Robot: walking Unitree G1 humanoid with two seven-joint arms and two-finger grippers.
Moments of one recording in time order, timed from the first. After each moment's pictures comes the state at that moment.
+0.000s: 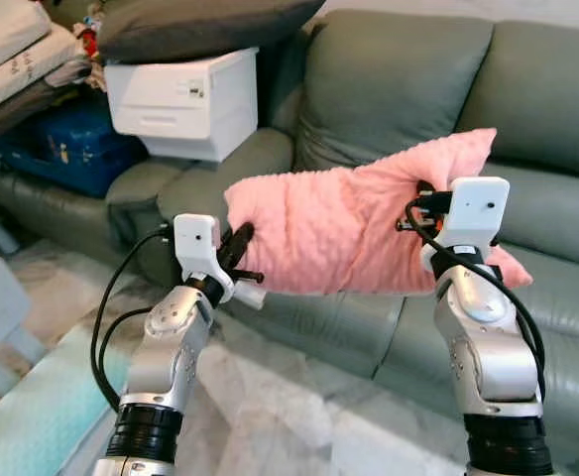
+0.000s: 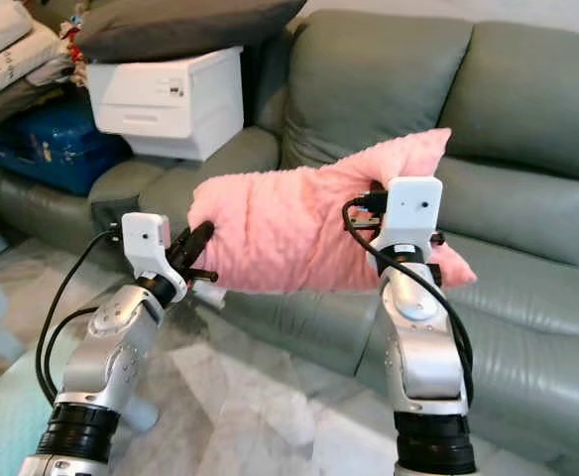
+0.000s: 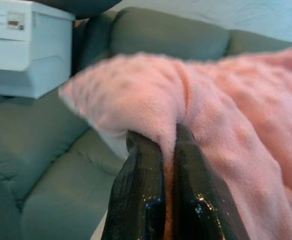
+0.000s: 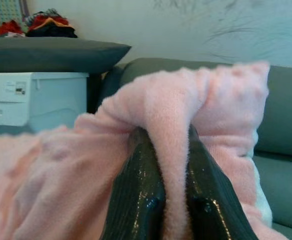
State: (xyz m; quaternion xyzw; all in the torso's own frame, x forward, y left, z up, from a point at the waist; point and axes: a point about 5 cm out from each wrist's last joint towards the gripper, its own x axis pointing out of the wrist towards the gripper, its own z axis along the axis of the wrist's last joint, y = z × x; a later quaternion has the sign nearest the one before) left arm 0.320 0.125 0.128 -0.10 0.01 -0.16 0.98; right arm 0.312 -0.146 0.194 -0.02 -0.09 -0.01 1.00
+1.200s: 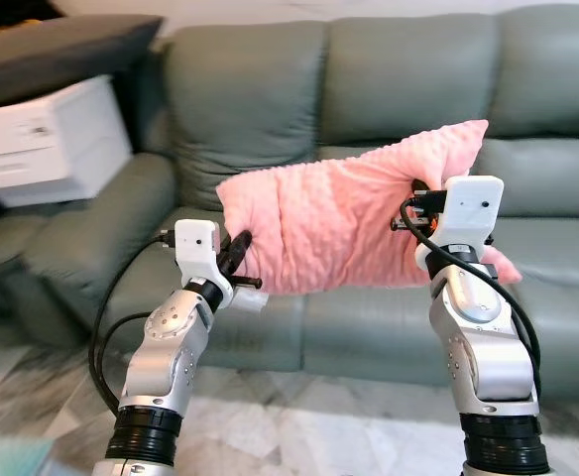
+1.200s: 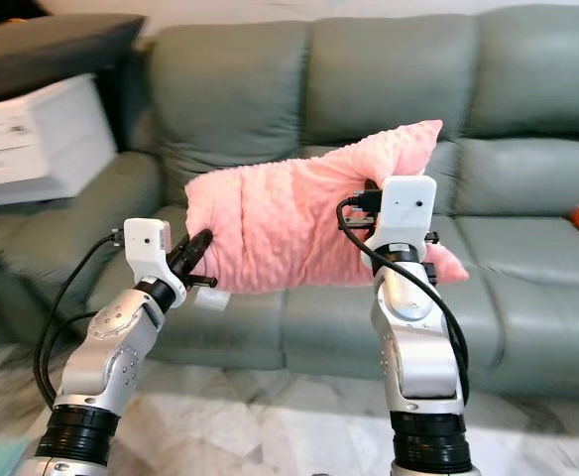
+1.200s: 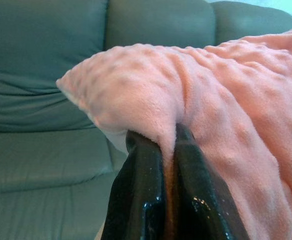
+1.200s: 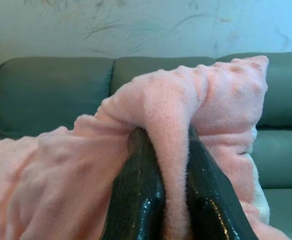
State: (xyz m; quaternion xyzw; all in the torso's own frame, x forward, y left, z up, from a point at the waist) left arm 0.320 0.116 0.125 -0.10 0.03 -0.17 0.98; right arm 0.312 -0.148 0.194 -0.02 -0.08 -0.01 1.00
